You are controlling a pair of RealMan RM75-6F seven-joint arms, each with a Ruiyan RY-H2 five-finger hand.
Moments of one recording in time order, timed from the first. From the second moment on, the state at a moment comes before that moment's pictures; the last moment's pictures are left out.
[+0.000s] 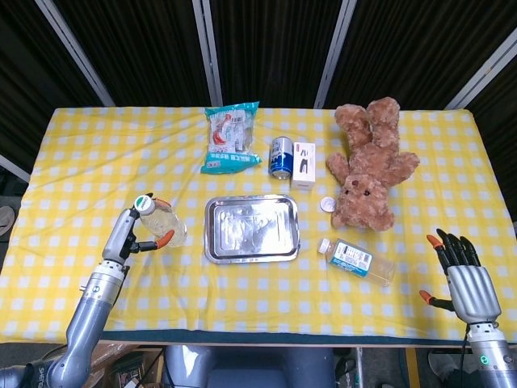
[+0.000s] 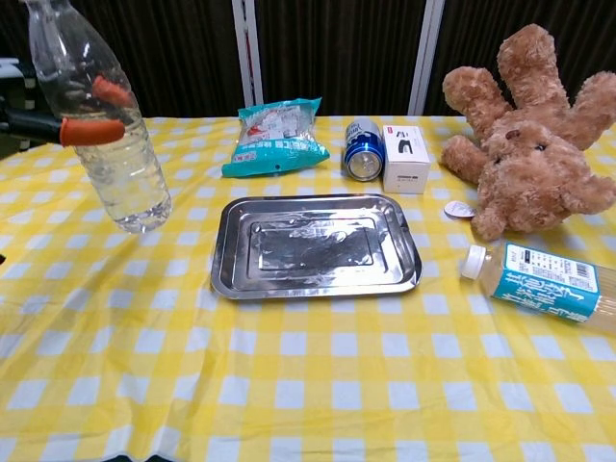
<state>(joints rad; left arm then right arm) -0.43 -1.41 -0.33 -1.93 1.00 1.13 -0.24 0.12 -1.15 0.04 -1.57 -1.50 1.41 0.01</state>
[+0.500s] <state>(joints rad) -0.44 -1.27 -0.43 -2.31 1.07 1.24 -0.15 0.12 -1.15 0.04 -1.58 -1.51 1.41 0.01</state>
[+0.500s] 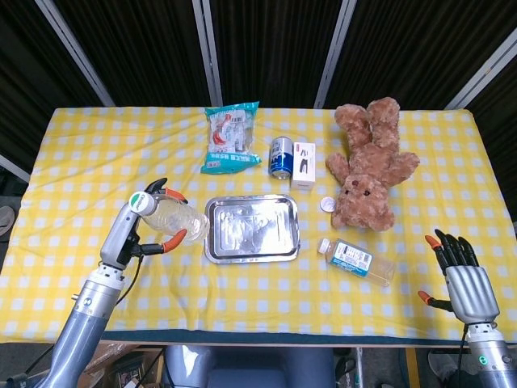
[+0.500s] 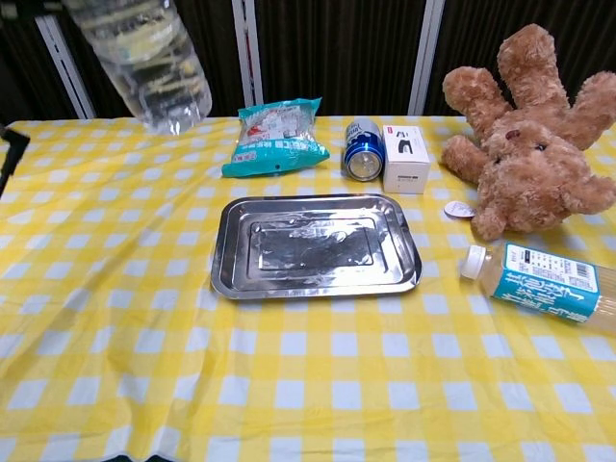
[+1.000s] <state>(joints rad) -0.40 -1.22 -0.35 -2.19 1.05 1.23 -0.19 0.12 -1.15 0.04 -1.58 -1.51 1.41 0.00</state>
